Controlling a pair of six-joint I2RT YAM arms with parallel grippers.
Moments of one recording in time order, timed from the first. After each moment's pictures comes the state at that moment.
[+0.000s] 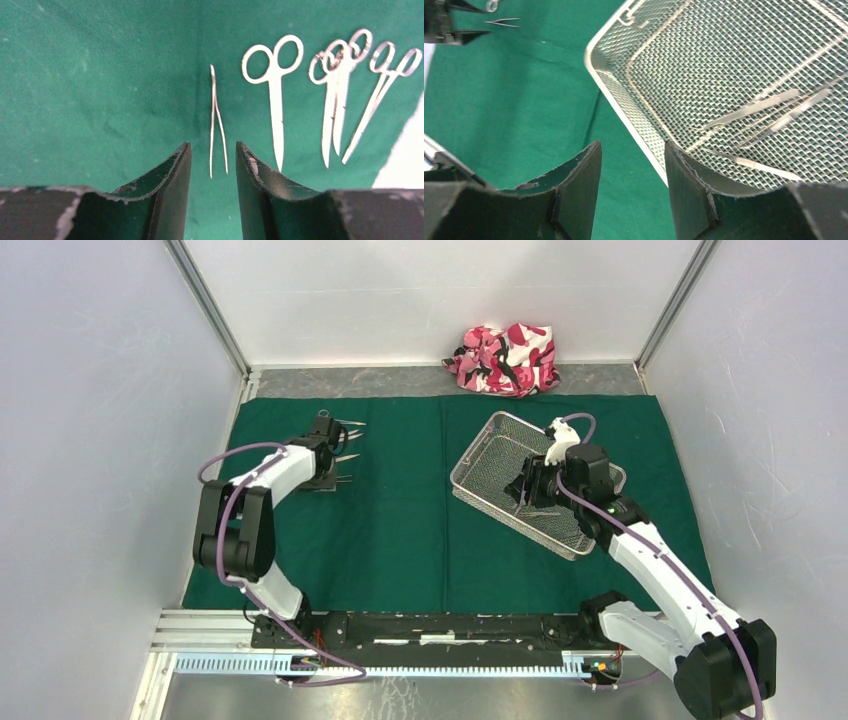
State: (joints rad) left arm -0.18 1.68 1.03 -0.65 -0.46 -1.84; right arm 0.35 0.96 0.68 -0.28 -0.25 0.38
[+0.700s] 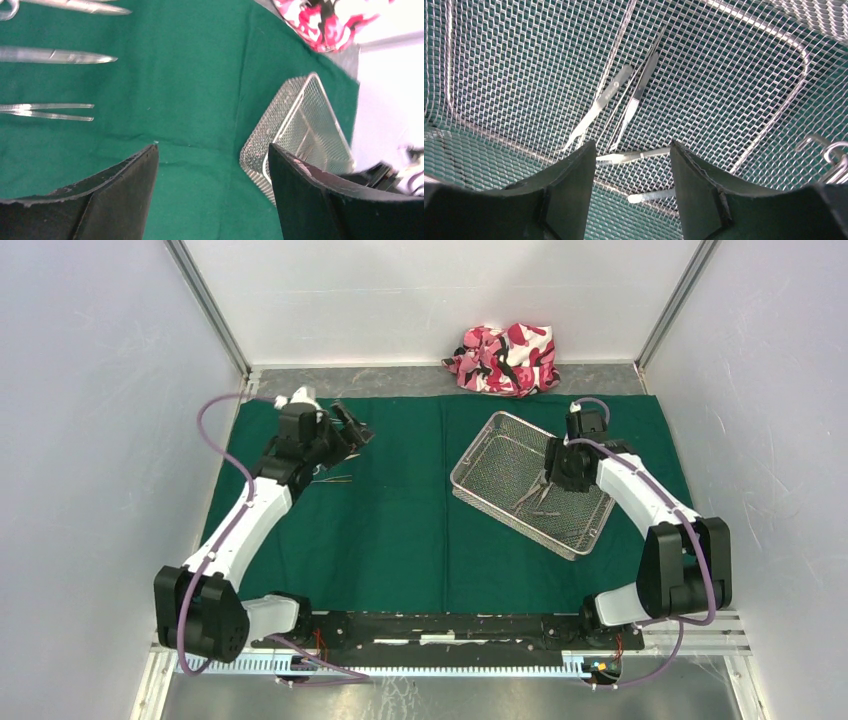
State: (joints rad) left arm -0.19 1.21 0.90 -0.24 0.11 -0.83; right arm 0.14 1.44 0.97 -0.57 0.05 0.33
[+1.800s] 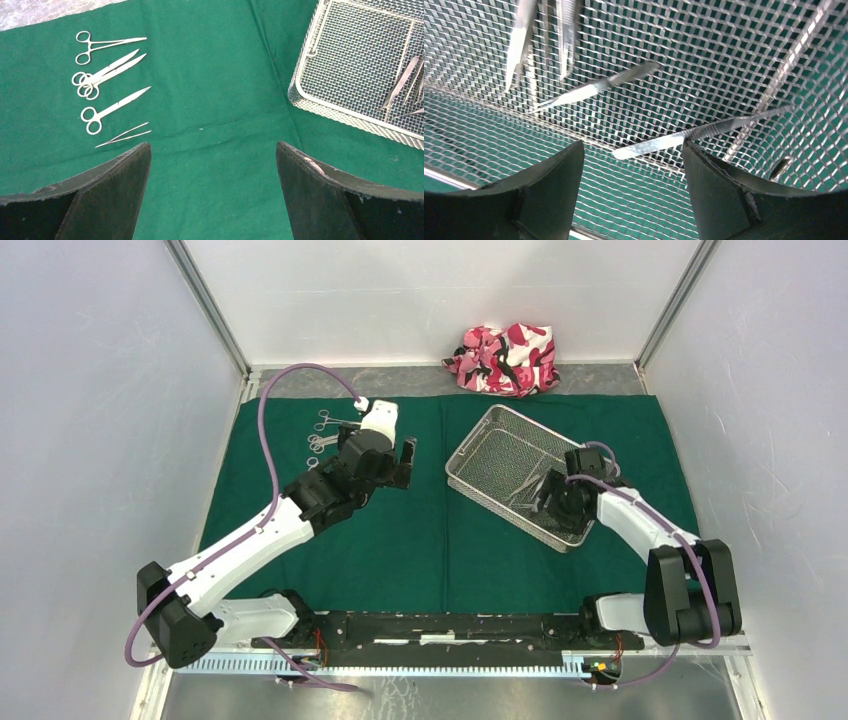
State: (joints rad) left arm -0.80 1.16 1.07 -0.47 -0.53 -0.24; right arm 0.13 1.29 0.66 -0.53 -0.06 0.60
